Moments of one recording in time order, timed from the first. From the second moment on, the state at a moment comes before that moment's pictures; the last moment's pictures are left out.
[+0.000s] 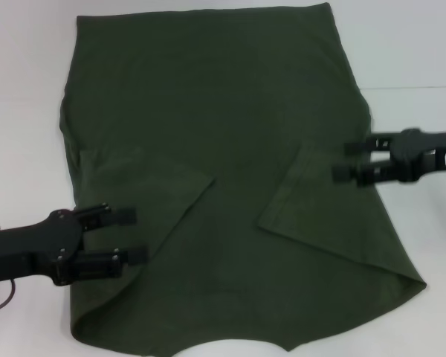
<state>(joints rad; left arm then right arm) -0.51 -2.04 0.38 0.59 2.14 1.93 -1.45 0.68 1.85 -0.80 -0.52 -1.93 -1.58 1.67</state>
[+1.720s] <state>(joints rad) -0.52 -1.95 0.29 0.68 2.57 1.83 -2.43 0.69 1.86 -0.85 -0.51 -2.08 -1.61 1.65</state>
